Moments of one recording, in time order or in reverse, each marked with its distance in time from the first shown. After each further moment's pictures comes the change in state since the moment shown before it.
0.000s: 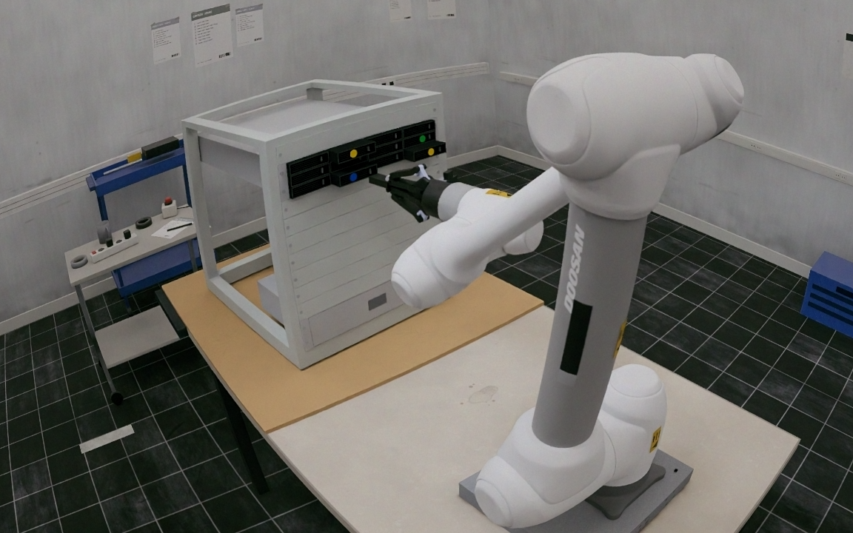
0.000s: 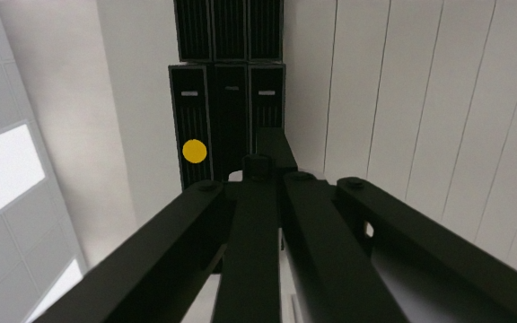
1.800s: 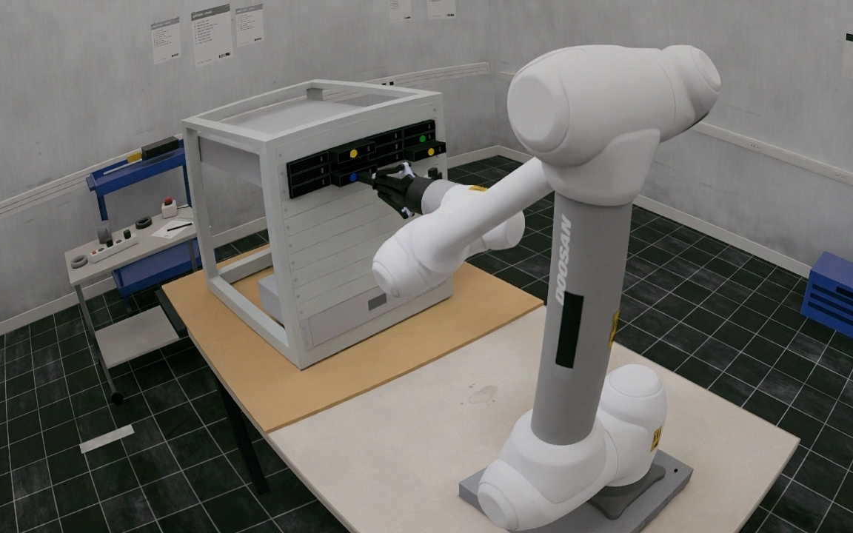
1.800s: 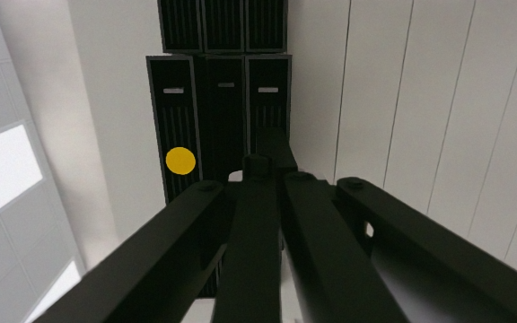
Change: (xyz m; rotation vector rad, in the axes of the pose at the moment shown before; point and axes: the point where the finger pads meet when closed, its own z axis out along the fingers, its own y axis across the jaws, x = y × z) arm -0.006 0.001 0.039 0.000 0.001 0.000
